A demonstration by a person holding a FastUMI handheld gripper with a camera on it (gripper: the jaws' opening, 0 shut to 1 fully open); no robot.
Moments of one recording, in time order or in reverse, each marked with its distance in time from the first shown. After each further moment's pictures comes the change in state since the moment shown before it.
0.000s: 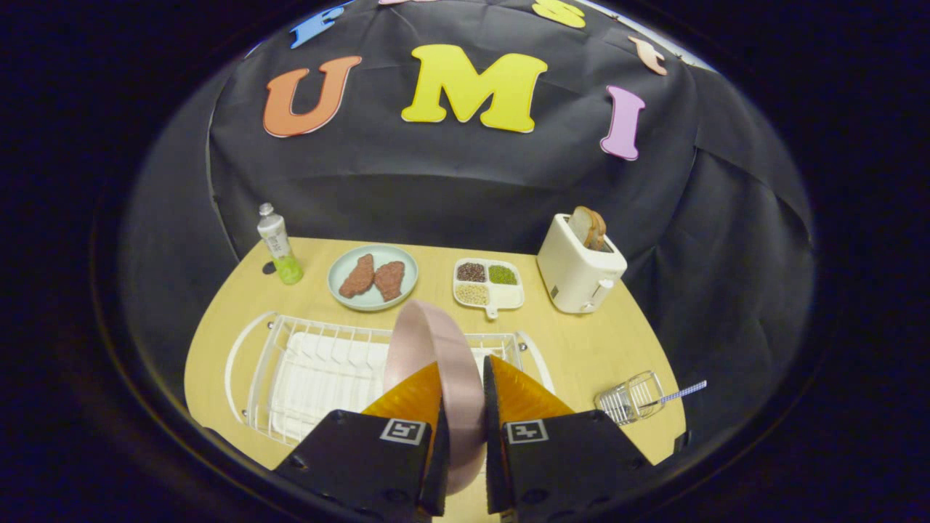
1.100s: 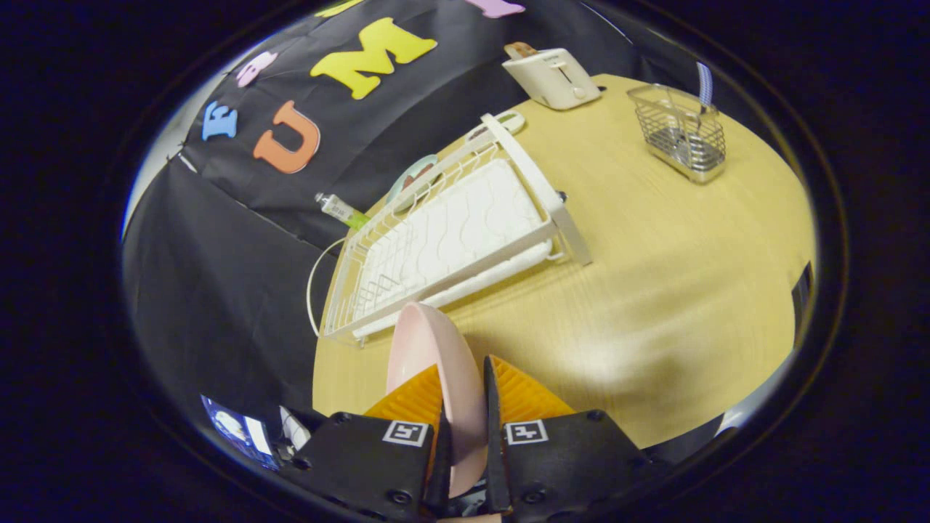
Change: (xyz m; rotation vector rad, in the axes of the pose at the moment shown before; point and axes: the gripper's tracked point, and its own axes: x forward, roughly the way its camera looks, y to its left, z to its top) arm 0.000 -0.026 -0.266 0.515 0.294 0.603
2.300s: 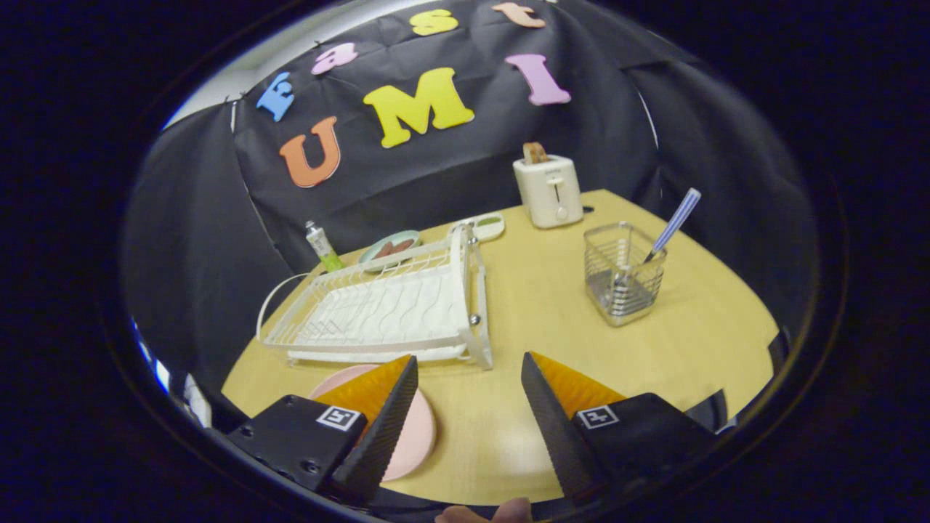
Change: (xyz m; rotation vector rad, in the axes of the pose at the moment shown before) arm -0.090 -0.062 0.091 -0.457 -0.518 -0.289
